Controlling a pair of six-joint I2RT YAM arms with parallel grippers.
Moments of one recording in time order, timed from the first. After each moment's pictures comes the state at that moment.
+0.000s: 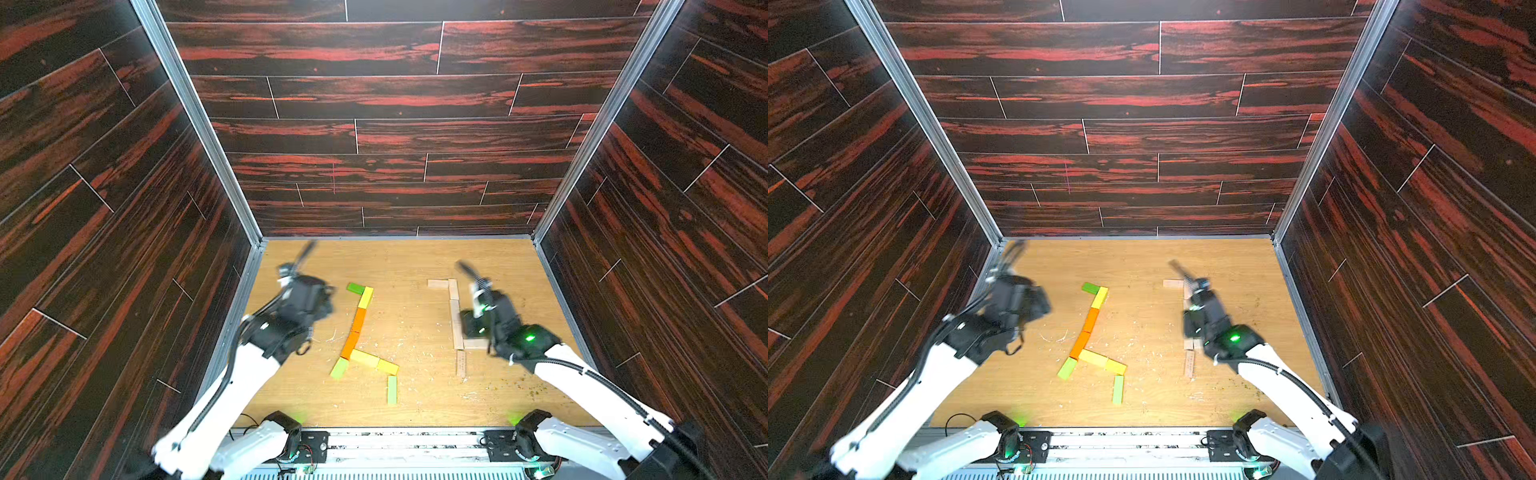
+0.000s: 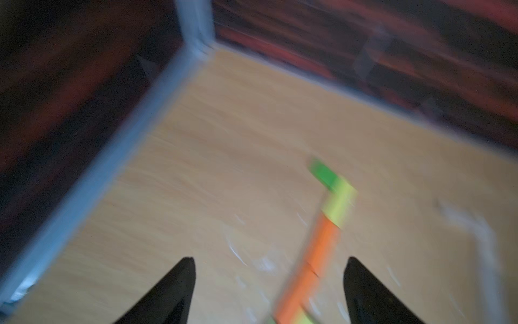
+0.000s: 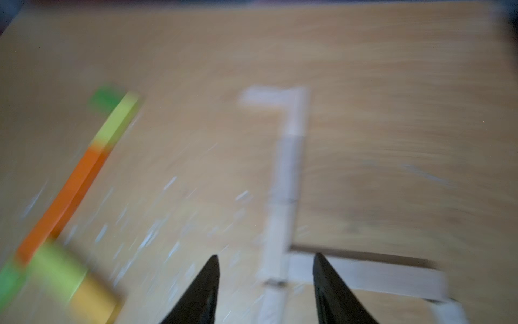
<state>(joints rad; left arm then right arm) -0.36 0.96 0.98 -0.72 -0.55 -0.61 0.50 1.03 0.80 -0.48 0.28 0.38</state>
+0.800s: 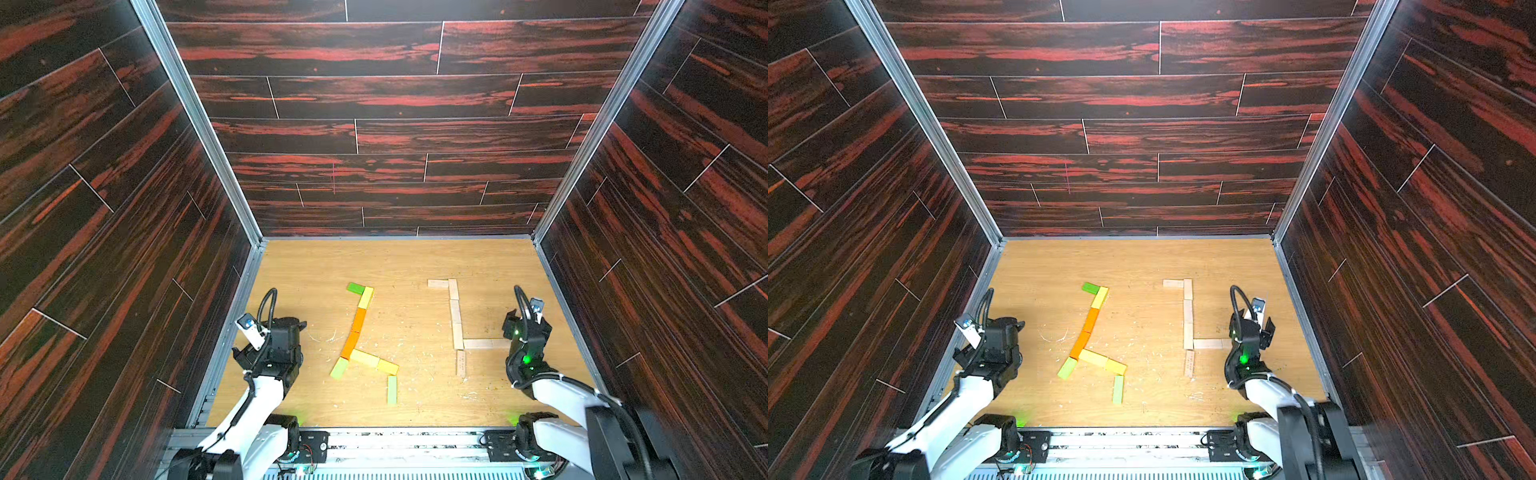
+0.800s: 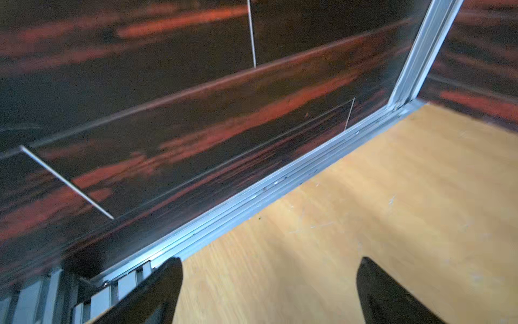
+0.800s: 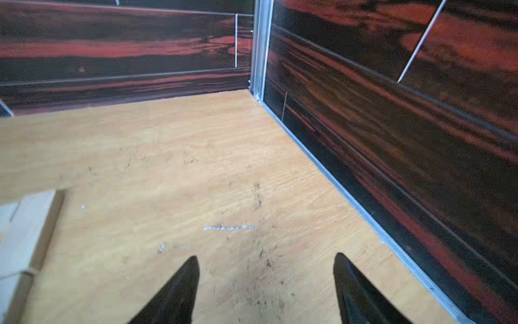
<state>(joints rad) -0.06 0.96 0.29 0.03 -0.98 -0.48 0.15 1.20 0.18 0.71 0.58 0.06</state>
